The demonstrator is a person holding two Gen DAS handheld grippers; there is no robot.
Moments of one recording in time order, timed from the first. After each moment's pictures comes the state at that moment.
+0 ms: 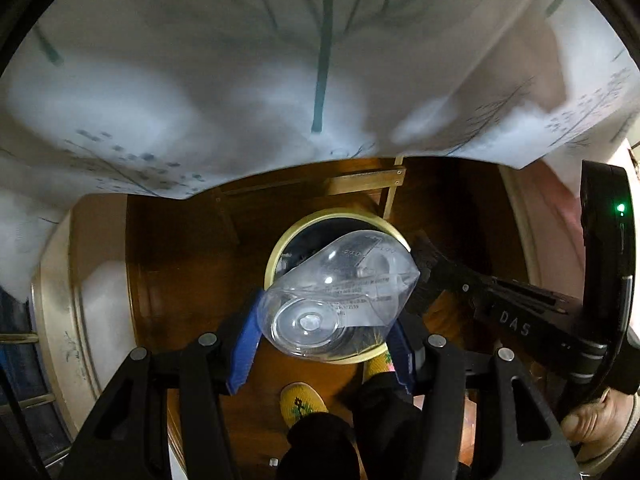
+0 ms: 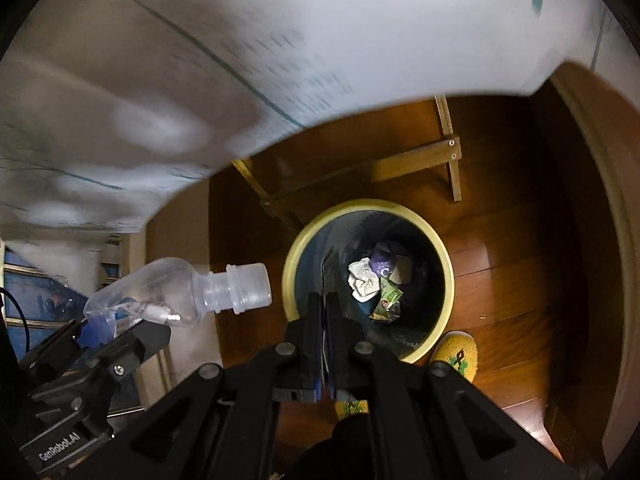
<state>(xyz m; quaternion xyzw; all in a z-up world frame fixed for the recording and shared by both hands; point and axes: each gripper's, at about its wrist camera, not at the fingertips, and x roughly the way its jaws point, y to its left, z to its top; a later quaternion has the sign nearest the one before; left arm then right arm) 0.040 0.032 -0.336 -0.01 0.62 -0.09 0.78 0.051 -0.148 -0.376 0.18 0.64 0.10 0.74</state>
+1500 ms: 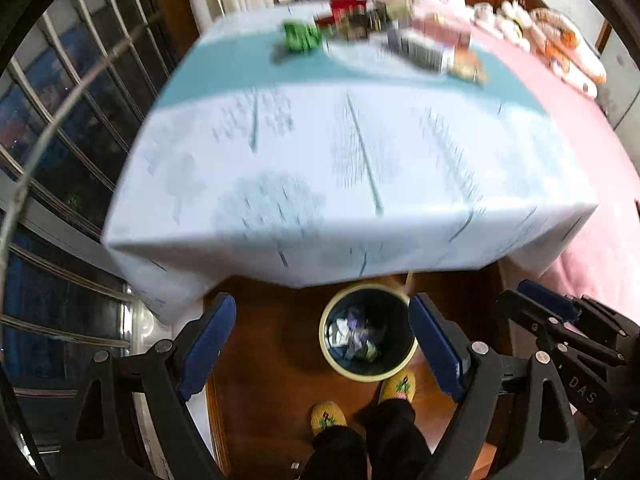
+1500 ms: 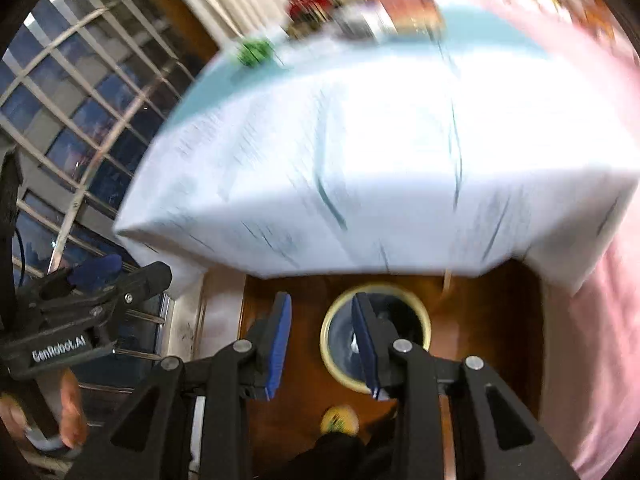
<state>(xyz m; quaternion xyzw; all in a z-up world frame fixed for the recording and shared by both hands) 0.037 0.070 -0.092 -0.01 0.54 0.00 0.84 0.039 -0.123 -0.105 0.06 0.51 0.17 0.84</state>
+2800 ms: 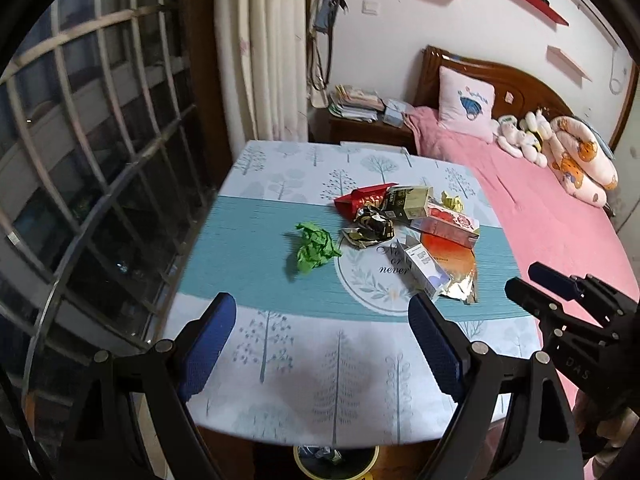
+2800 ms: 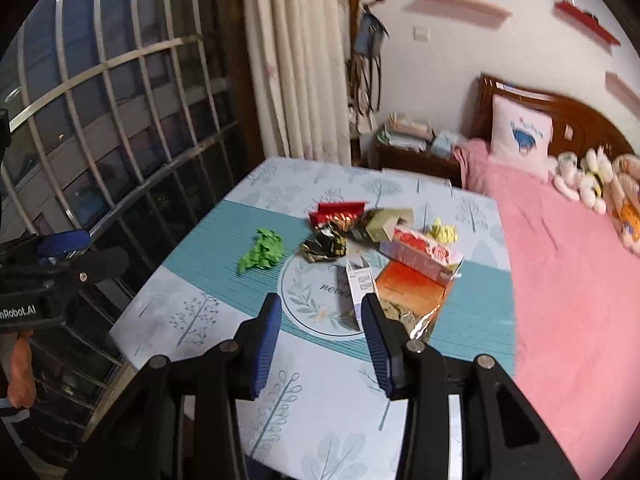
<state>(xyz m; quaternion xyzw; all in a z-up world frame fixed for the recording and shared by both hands) 0.193 0.077 0.072 -0.07 0.42 0.05 0.90 0.237 -0.132 0.052 -0.06 0.40 0.22 0.89</state>
